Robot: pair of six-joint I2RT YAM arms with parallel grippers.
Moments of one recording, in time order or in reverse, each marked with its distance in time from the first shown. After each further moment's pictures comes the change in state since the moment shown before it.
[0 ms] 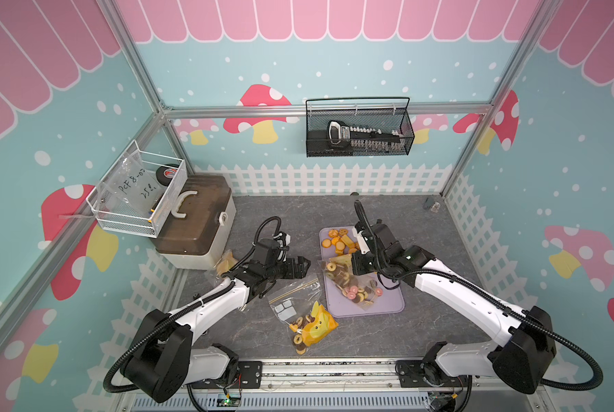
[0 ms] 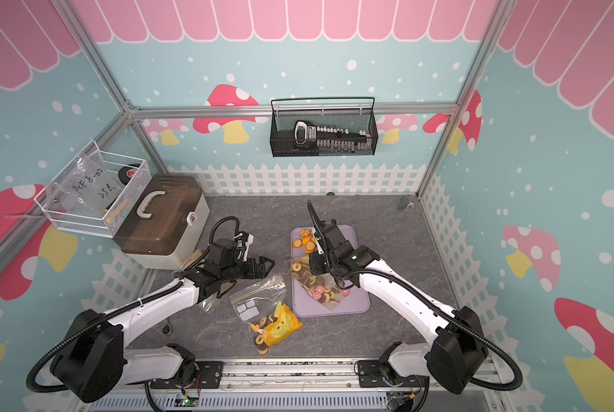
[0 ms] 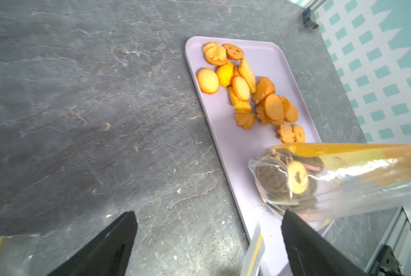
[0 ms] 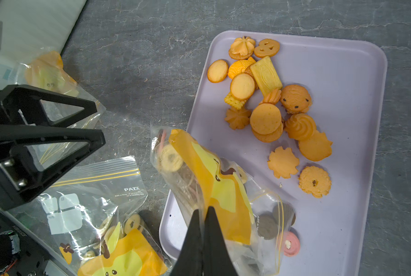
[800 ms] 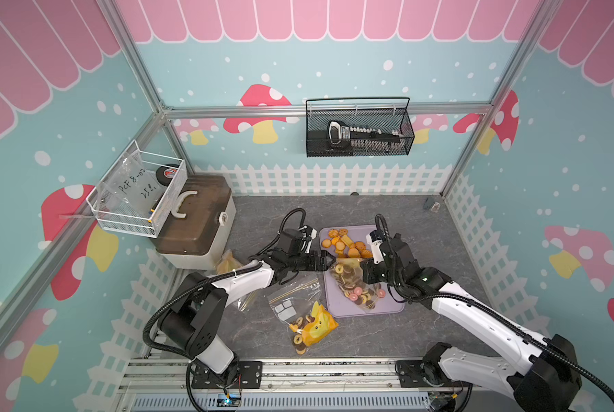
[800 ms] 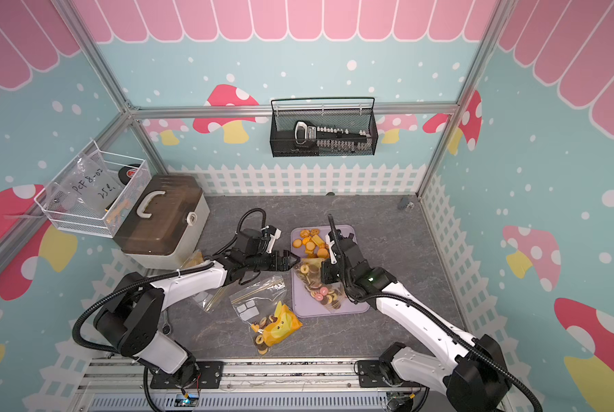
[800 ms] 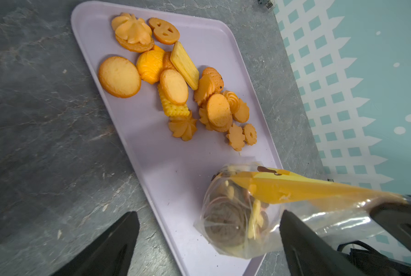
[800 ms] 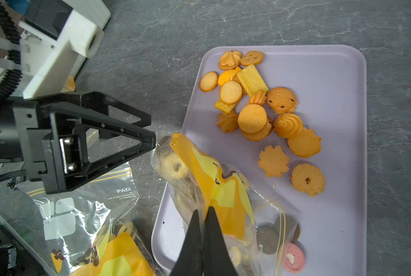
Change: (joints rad) left arm -0.079 0.316 0.199 0.143 0.187 -0.157; right arm -0.045 -0.194 -0.253 0.201 -0.010 0.015
